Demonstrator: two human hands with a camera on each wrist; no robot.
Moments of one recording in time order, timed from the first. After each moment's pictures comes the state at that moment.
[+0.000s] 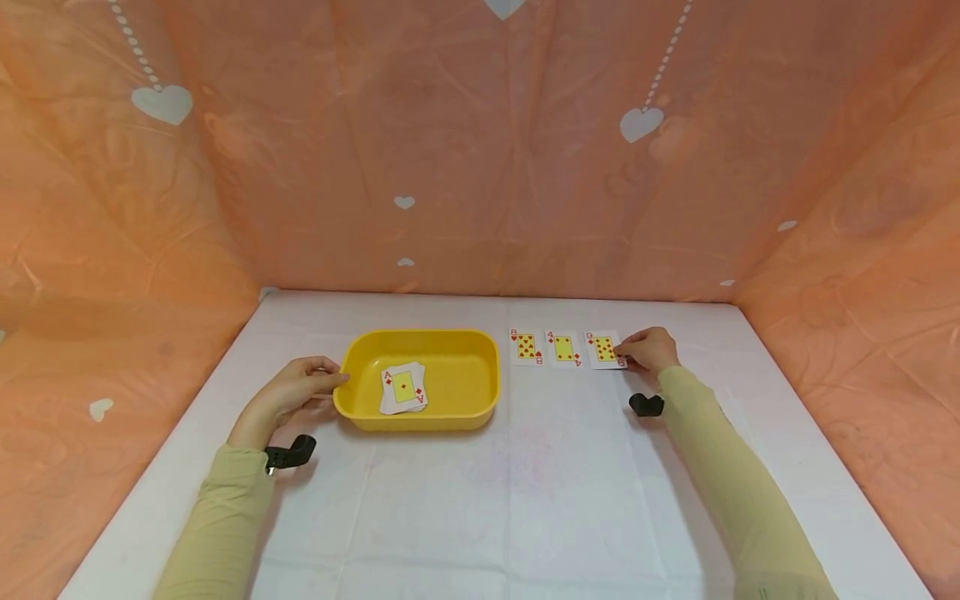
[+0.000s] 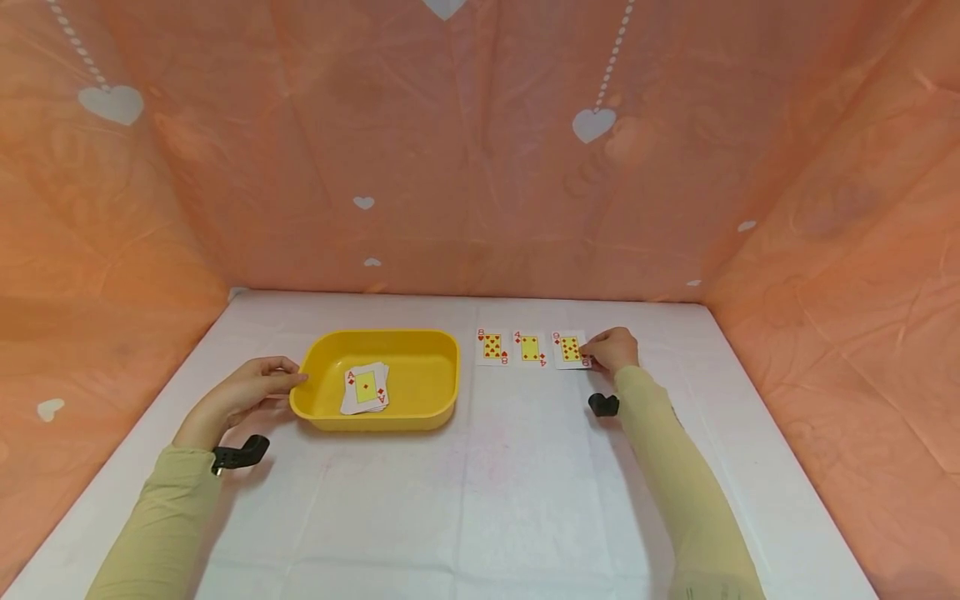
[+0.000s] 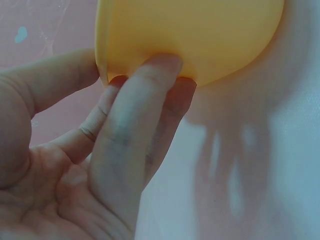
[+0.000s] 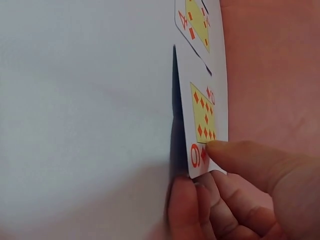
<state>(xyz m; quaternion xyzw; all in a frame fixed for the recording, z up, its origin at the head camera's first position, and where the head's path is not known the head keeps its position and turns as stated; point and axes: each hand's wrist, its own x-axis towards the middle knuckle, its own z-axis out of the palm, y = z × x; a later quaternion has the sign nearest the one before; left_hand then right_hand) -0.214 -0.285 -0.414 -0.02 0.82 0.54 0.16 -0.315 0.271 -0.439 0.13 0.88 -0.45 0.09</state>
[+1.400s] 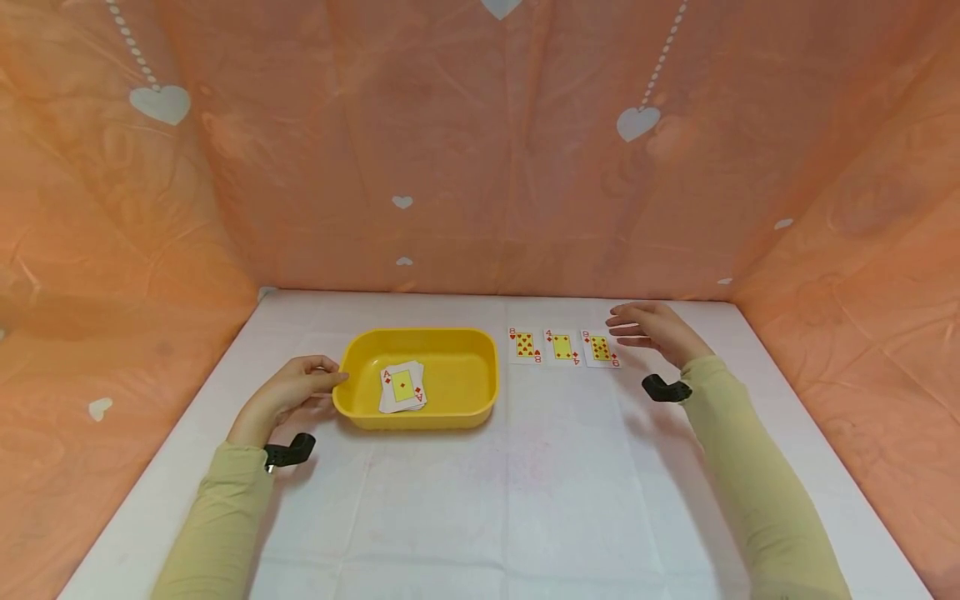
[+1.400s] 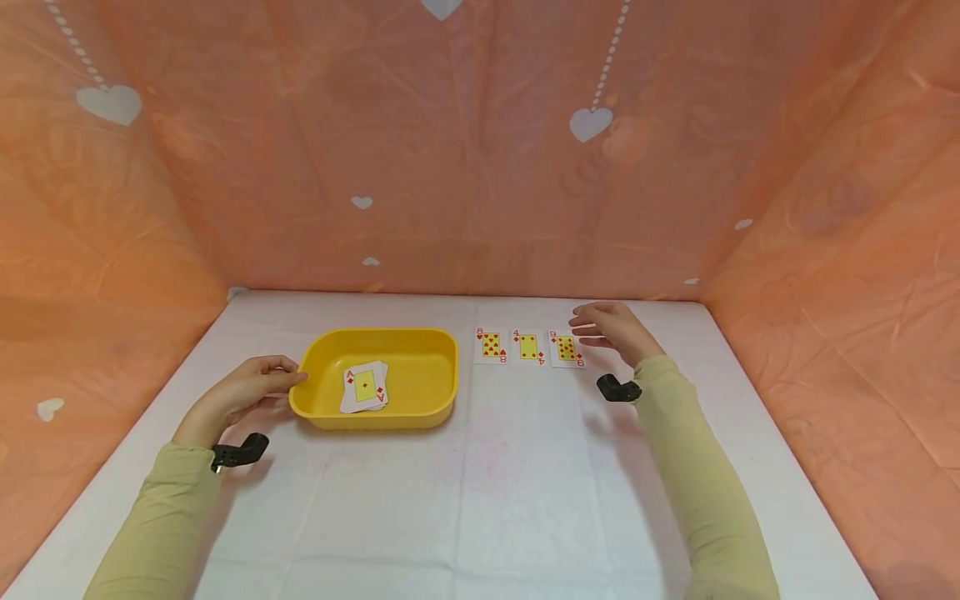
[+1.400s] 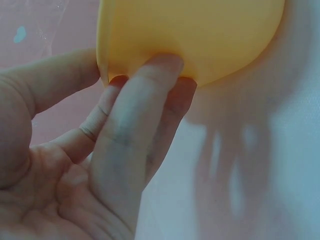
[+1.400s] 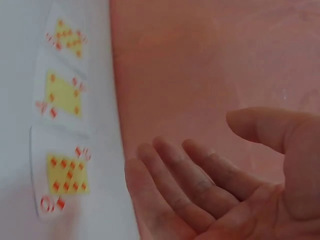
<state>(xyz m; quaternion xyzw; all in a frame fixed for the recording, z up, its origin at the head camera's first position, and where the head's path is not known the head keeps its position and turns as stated) -0.216 -0.287 -0.414 -0.03 0.83 0.53 0.16 -0.296 0.266 -0.374 -0.05 0.79 -0.58 0.16</state>
